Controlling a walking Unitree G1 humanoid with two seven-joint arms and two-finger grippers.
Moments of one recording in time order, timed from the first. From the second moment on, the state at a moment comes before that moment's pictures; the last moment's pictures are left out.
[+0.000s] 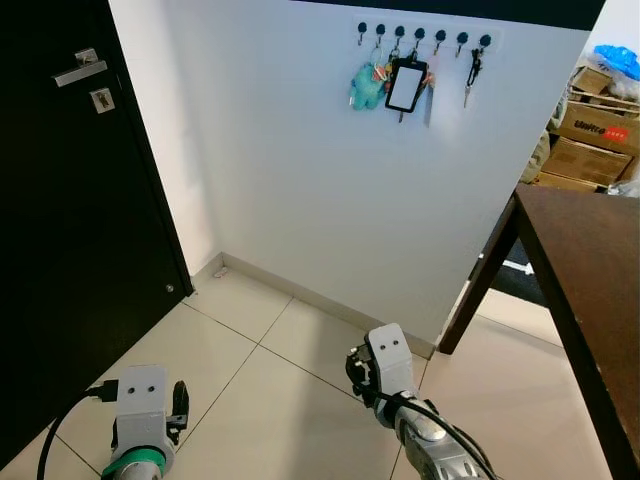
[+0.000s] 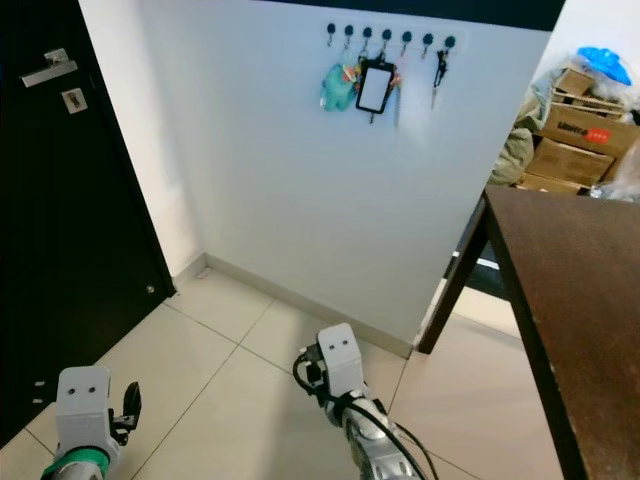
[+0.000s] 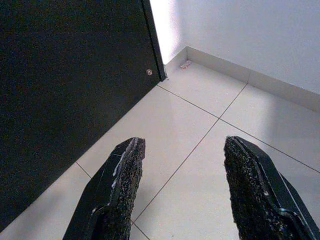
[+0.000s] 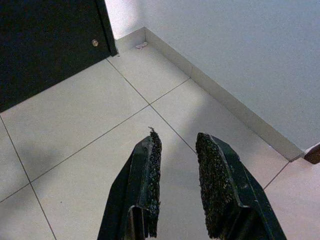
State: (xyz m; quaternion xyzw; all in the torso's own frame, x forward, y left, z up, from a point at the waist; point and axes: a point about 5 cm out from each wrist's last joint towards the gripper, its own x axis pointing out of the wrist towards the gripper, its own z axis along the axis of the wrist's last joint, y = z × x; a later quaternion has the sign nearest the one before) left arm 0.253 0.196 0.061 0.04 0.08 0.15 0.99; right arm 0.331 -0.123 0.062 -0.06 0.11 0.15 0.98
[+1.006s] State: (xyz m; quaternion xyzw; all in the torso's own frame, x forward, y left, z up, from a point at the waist) left arm 0.251 0.201 0.054 0.04 0.09 0.15 0.98; right arm 0.327 -0.121 0.056 -0.06 0.11 0.15 0.98
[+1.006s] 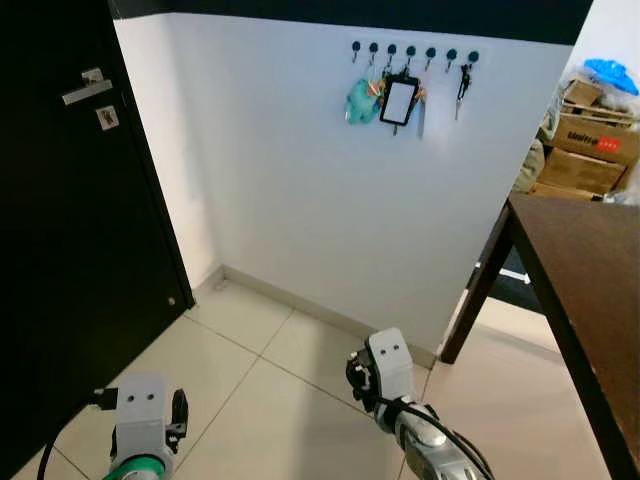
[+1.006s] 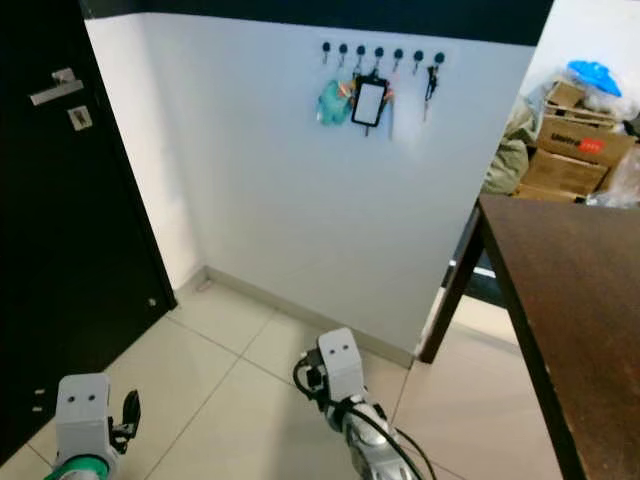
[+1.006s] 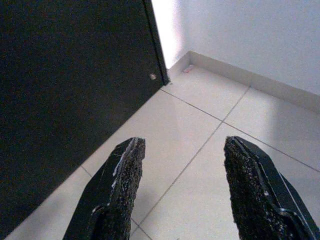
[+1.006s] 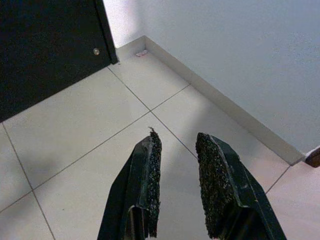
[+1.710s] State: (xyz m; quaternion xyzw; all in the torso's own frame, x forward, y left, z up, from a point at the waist) left arm 0.256 0.205 0.057 0.04 0.09 0.15 0.98; right arm 0.331 -0.116 0.059 -0.05 0.11 0.15 0.98
